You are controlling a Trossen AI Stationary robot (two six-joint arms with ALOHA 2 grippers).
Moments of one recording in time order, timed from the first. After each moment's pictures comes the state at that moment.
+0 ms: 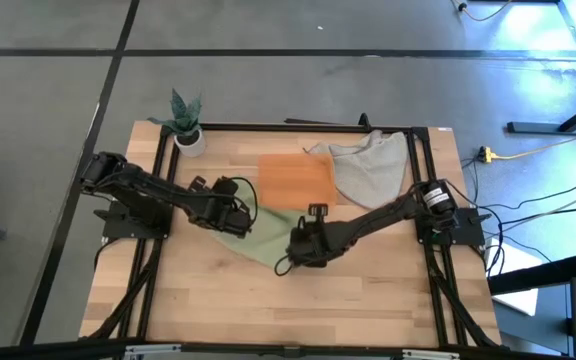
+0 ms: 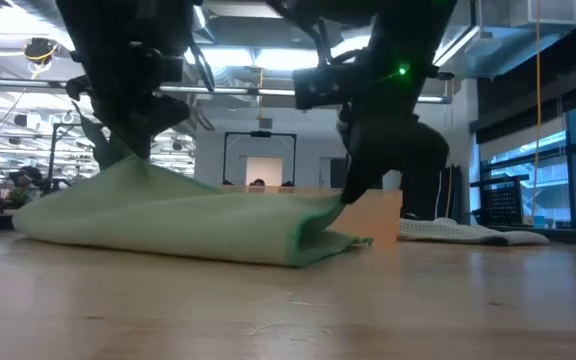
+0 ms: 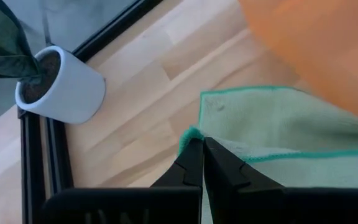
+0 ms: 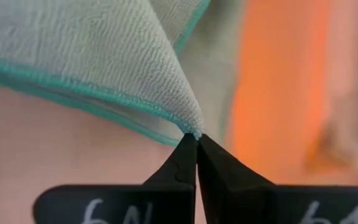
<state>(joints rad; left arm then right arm) -0.19 1.53 0.97 -1.14 -0.81 -1.25 0.30 2.05 1.48 -0.91 0.58 0.27</state>
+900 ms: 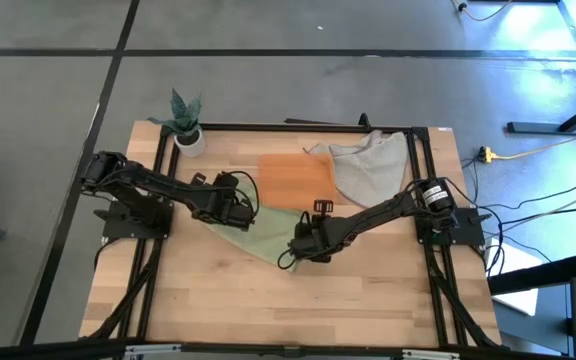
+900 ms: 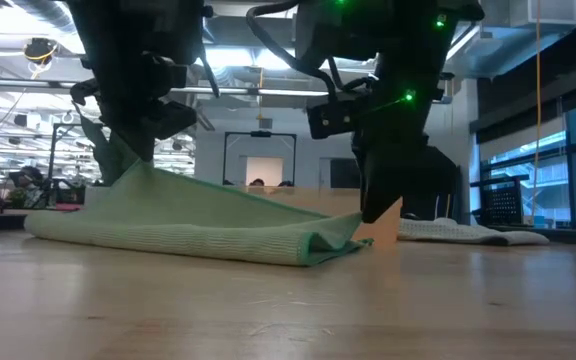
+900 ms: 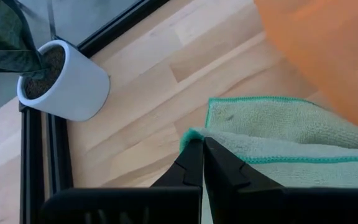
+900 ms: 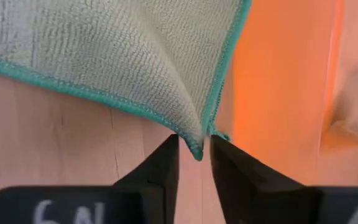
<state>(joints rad) -0.13 1.53 0.97 -1.11 -0.79 -1.25 0.26 2.05 1.42 -0.91 0.54 0.28</state>
